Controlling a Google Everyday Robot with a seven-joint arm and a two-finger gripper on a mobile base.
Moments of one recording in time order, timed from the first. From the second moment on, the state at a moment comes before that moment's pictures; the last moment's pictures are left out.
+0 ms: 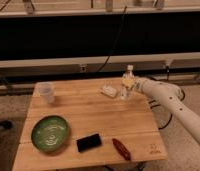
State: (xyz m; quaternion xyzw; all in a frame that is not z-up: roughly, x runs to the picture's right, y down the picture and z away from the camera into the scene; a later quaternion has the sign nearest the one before) arm 0.194 -0.031 0.842 0.26 -0.08 -0.65 0.71
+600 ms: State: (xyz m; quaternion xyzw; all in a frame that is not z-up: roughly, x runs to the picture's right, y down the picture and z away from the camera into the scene) arm 0.205 -0.051 0.876 0.29 0.00 -0.72 0.64
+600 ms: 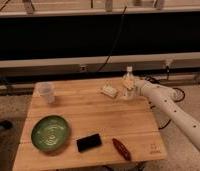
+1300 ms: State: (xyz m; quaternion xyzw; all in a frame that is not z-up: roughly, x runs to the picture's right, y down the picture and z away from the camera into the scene) arm 0.214 -0.058 0.870 0.31 0.06 -0.70 0.64
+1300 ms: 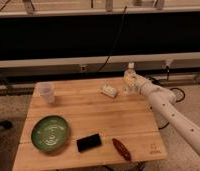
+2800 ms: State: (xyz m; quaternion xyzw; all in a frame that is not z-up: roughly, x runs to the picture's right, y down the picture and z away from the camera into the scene) arm 0.229 -0.047 0.924 0.30 0.14 -0.68 0.66
